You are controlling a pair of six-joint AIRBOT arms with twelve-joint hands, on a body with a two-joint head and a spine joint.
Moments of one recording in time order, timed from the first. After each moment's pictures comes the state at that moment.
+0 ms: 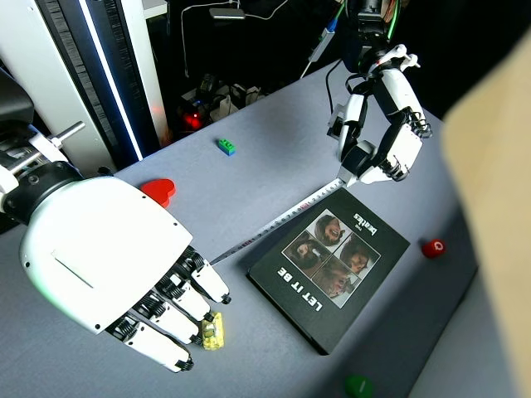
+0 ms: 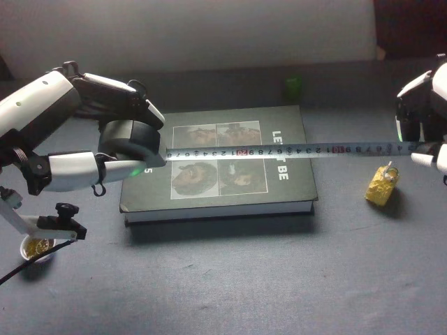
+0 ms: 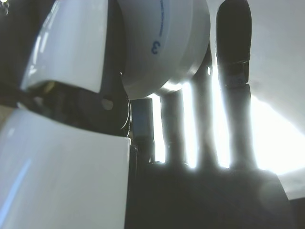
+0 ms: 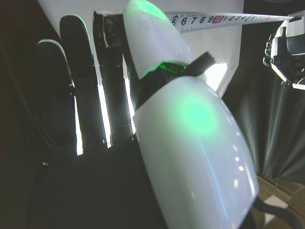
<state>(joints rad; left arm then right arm) 0.96 -0.91 1.09 -0.15 -1.01 0.34 -0.33 -0.74 0.61 1.37 0.68 -2.17</state>
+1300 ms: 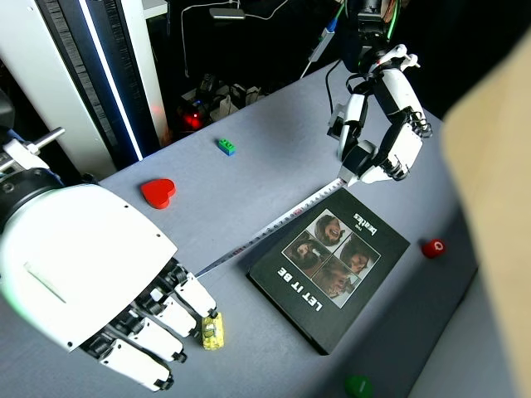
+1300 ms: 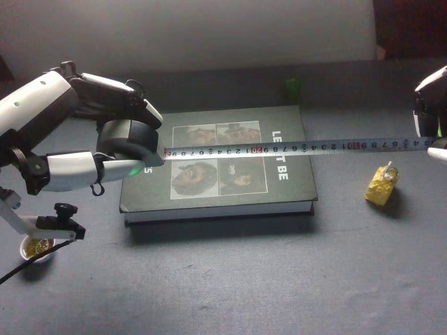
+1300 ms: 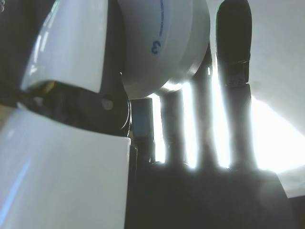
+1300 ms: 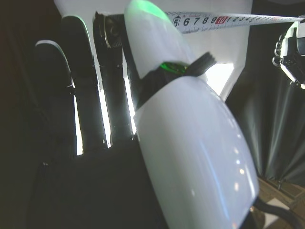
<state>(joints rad) 0.96 -0.91 1.09 -0.16 -1.01 0.34 -0.33 -0.71 0.61 1.36 0.67 -2.16</state>
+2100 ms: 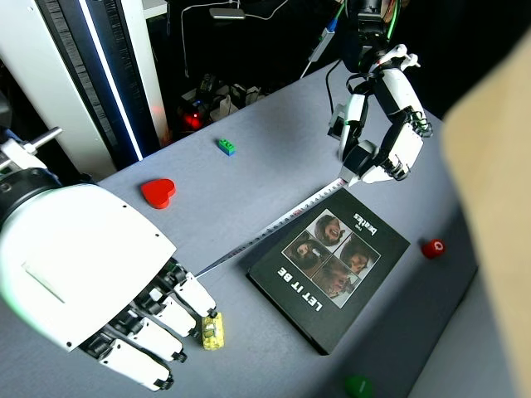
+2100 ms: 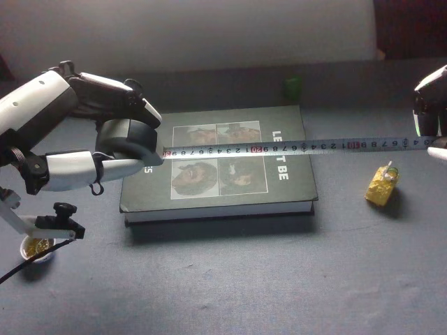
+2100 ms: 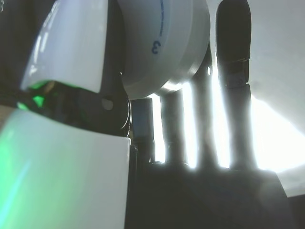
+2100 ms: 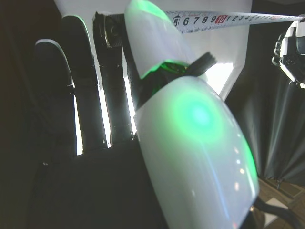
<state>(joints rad) 0.96 -0.91 1.09 -0.17 -1.02 0.34 -0.33 -0.71 0.61 1.36 0.67 -2.17</state>
